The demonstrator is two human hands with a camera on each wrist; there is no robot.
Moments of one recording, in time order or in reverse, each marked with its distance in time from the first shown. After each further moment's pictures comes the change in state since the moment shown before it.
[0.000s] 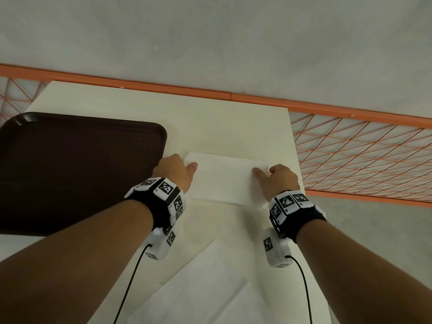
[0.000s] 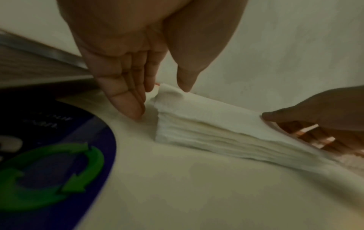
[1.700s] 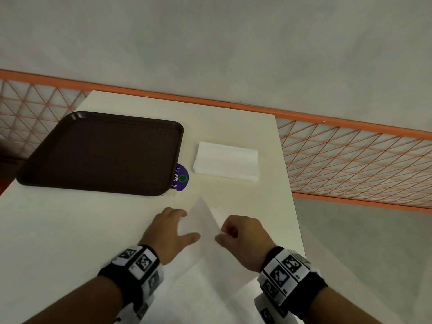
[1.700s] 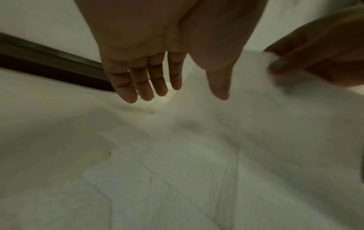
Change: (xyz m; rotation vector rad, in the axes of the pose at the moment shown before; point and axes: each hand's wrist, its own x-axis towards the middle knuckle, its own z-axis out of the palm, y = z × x) left_hand -0.218 -0.127 0.001 -0.117 -0.185 0.281; right_hand -0.258 0.048 -0.002 -0.030 -0.397 -0.497
